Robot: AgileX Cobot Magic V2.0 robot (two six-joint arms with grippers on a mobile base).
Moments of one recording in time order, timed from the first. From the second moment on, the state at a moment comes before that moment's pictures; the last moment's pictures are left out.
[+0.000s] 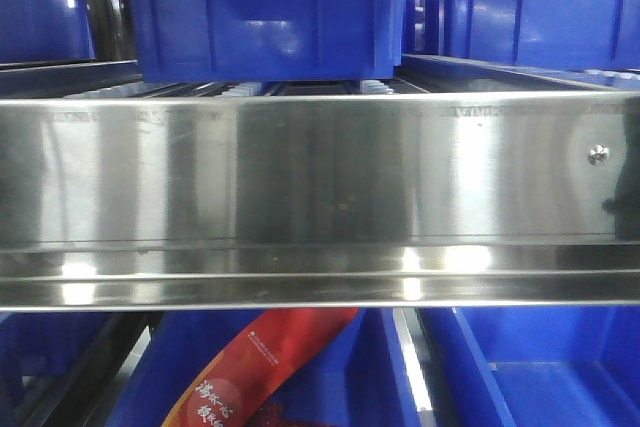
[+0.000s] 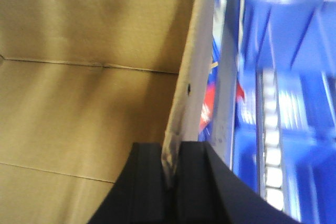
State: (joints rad) left arm -0.19 1.47 -2.06 0.02 1.24 -0.14; right arm 0.53 1.49 -2.07 -0.13 1.24 0.29
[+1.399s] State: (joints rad) left arm -0.45 1.32 -1.78 0.20 1.26 -0.31; right arm 0.60 1.31 -1.80 -0.18 1.19 0.28
